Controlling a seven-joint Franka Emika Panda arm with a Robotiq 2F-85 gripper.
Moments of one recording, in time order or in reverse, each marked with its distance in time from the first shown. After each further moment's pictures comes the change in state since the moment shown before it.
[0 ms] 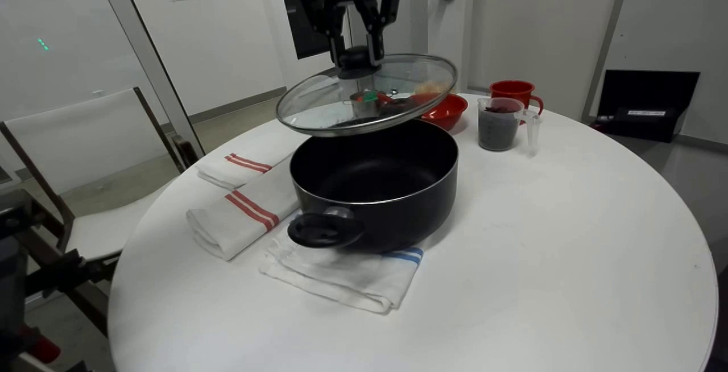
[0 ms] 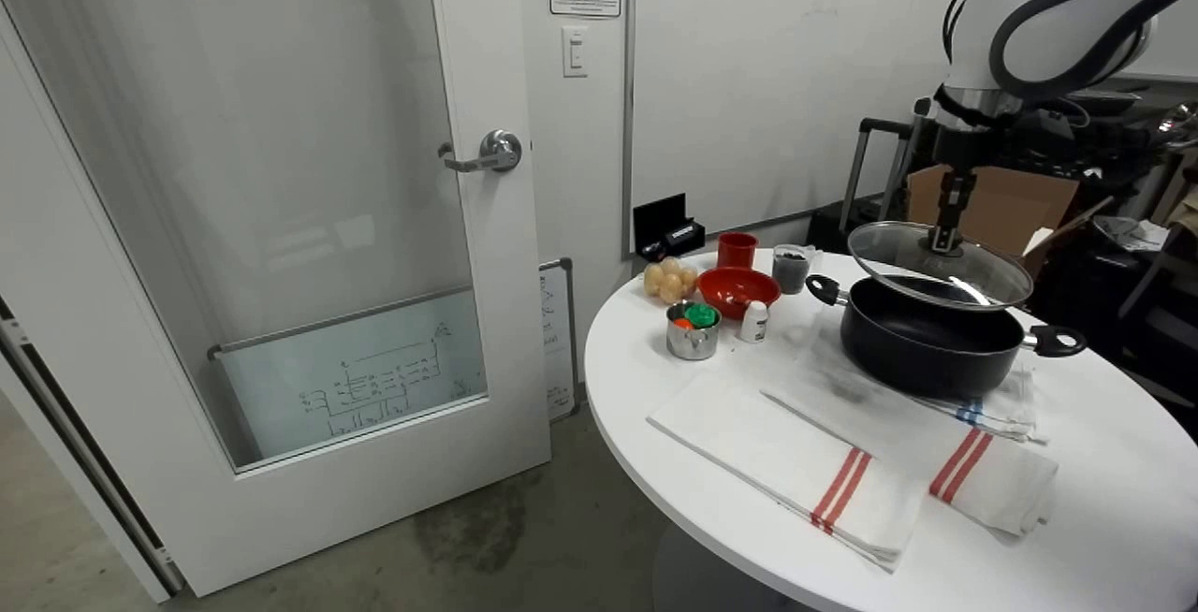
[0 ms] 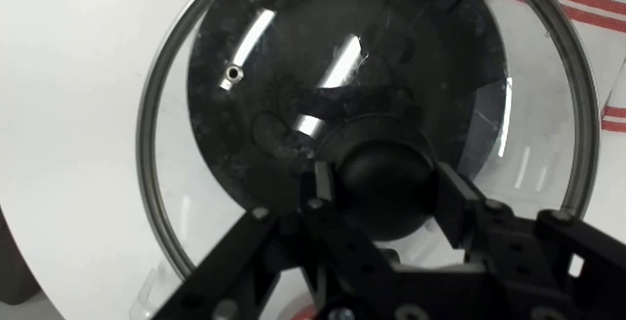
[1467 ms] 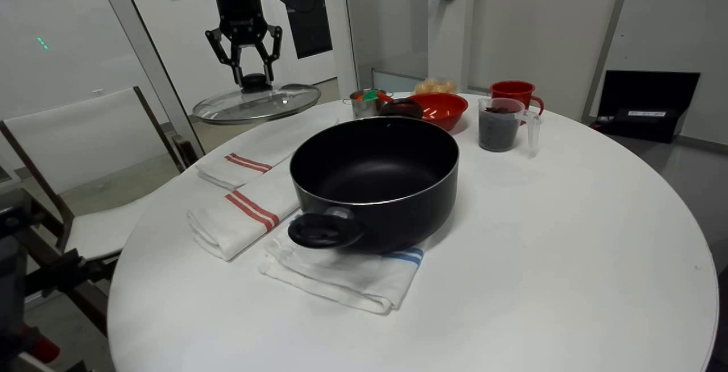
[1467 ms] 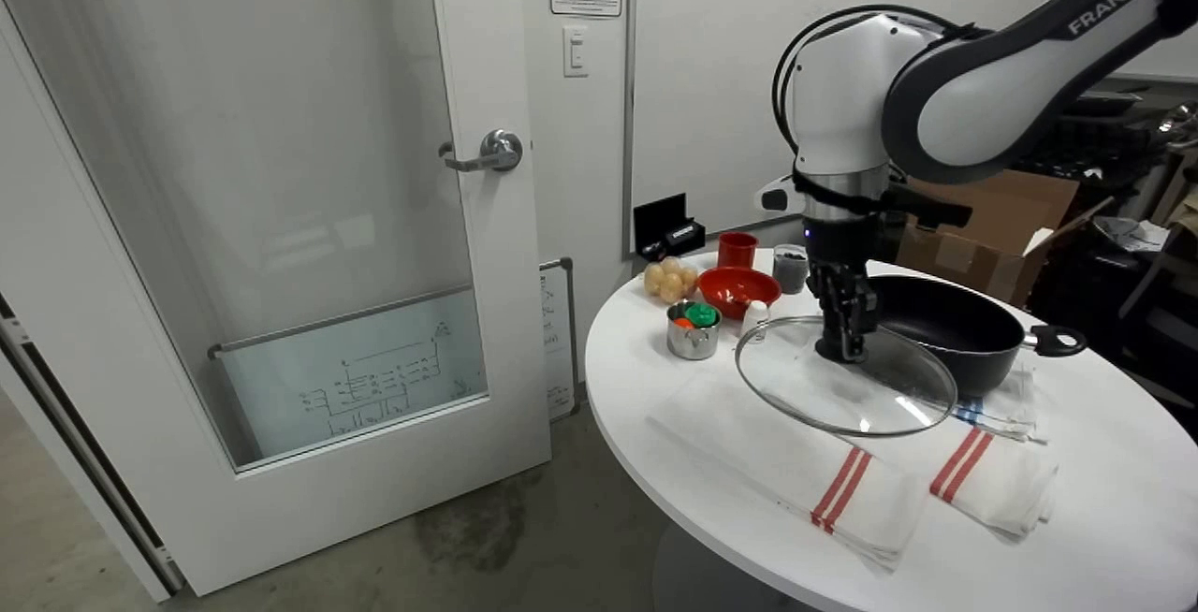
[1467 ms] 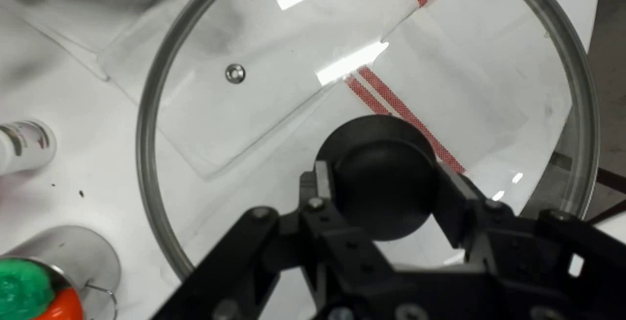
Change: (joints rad) arm 0.304 0.231 0.190 0.222 -0.111 -0.180 -0.127
